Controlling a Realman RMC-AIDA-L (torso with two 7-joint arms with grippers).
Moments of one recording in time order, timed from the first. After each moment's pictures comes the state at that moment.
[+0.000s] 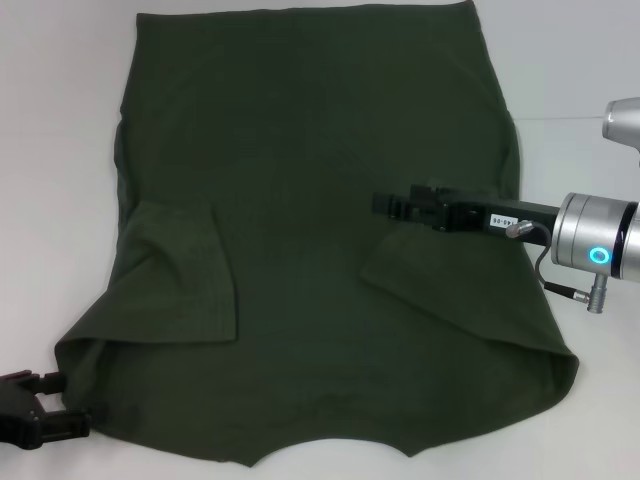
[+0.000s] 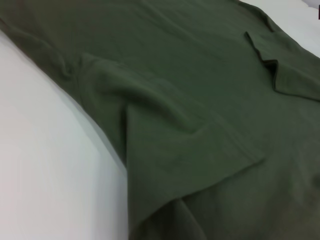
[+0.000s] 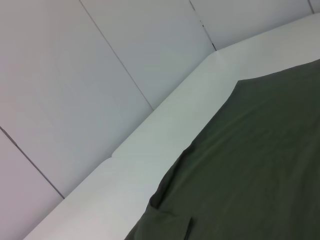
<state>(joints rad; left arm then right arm) -0.32 -2.17 0.40 0.98 2.44 1.54 -1.58 0.67 2.09 -0.78 -0.45 -1.79 -1.16 1.69</state>
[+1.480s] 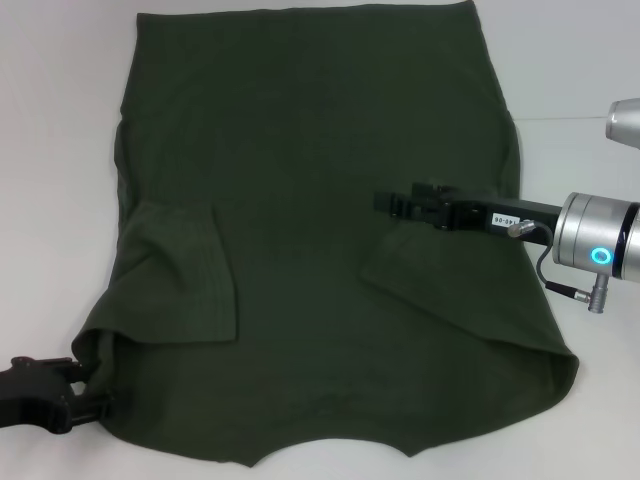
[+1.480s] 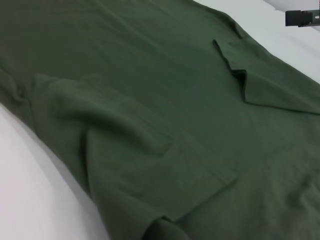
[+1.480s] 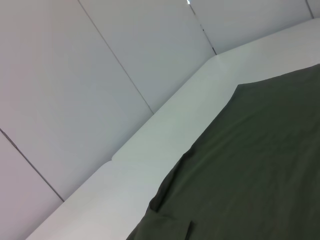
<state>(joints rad) -0.38 -2.16 0.44 0.95 2.43 1.56 -1.58 0.66 2.09 -0.77 -0.45 -1.78 -1.16 1.68</state>
